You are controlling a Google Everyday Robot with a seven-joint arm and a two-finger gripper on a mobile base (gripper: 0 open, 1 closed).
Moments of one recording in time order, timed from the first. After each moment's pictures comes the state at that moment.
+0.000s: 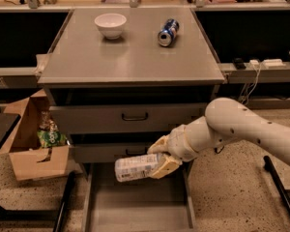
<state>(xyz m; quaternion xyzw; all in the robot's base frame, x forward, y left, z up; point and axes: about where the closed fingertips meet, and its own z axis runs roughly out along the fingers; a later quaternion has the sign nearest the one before) 0.477 -0.045 0.663 -0.66 0.66 0.24 0.29</state>
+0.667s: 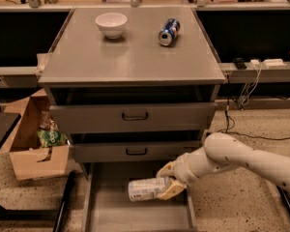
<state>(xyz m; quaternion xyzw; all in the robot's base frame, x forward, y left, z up) 0.470 -0.078 0.522 -0.63 0.69 0.26 0.26</state>
